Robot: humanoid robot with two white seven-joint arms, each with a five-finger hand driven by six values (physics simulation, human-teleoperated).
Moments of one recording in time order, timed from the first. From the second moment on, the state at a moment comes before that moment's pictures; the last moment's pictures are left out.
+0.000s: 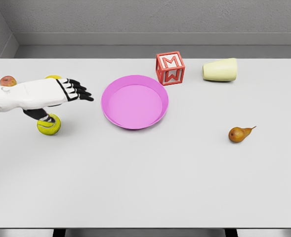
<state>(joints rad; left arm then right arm) -0.66 0.98 -0.71 -1.58 -0.30 -0.61 -0.43 -0.04 0.00 -0.01 0.06 0.01 0.09 0.01</state>
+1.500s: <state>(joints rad) -0.74 0.73 -0.69 -1.27 -0.60 -0.16 -0.43 -0.01 0.00 -0.01 0.06 0.01 0.09 0.02</state>
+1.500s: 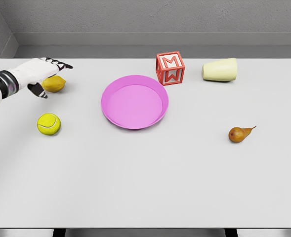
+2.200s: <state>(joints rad) -0.77 0.64 -0.69 -1.17 -0.76 -0.16 -0.42 -0.01 0.00 -0.01 0.06 0.01 0.09 0.02</state>
